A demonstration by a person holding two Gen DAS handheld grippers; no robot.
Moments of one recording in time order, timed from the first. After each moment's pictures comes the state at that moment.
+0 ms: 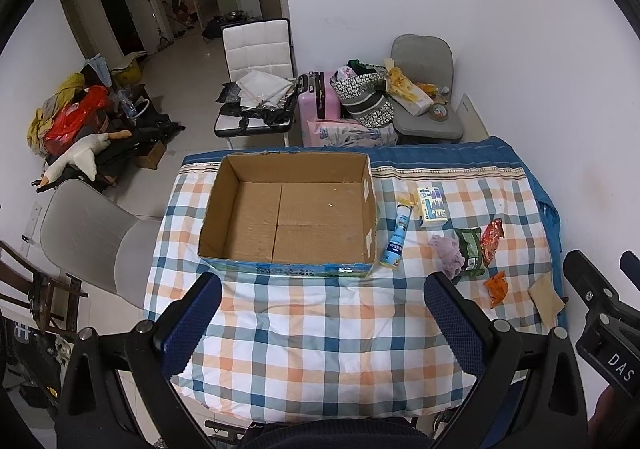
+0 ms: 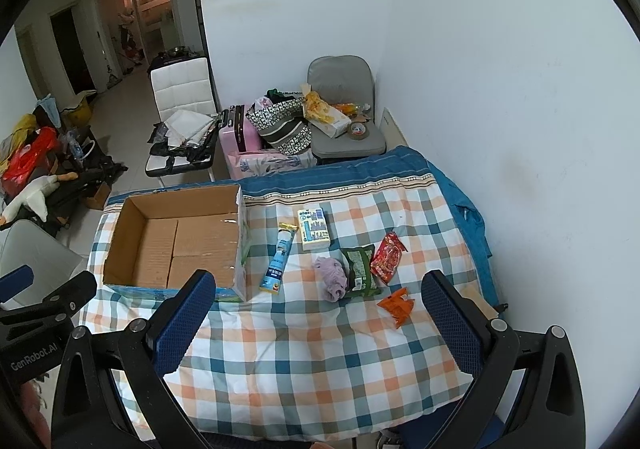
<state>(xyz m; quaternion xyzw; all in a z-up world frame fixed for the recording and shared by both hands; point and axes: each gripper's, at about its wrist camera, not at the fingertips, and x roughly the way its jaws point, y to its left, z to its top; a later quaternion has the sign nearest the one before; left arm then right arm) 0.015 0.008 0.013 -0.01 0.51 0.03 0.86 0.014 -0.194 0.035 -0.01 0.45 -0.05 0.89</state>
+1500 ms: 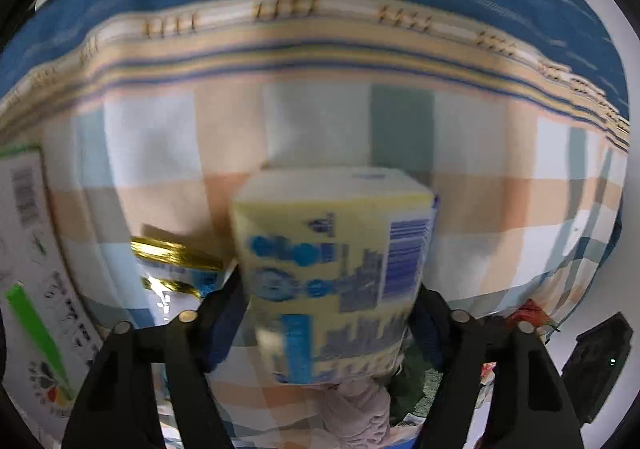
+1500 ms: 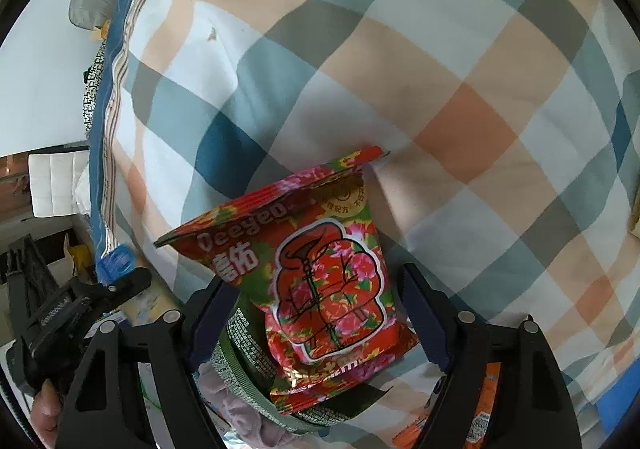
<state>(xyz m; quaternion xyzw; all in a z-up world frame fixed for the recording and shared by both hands) 0.357 -0.199 -0.408 -0.06 0.80 -0.06 0.59 0.244 -0.484 -0.430 0.43 0.65 -0.15 0.61</state>
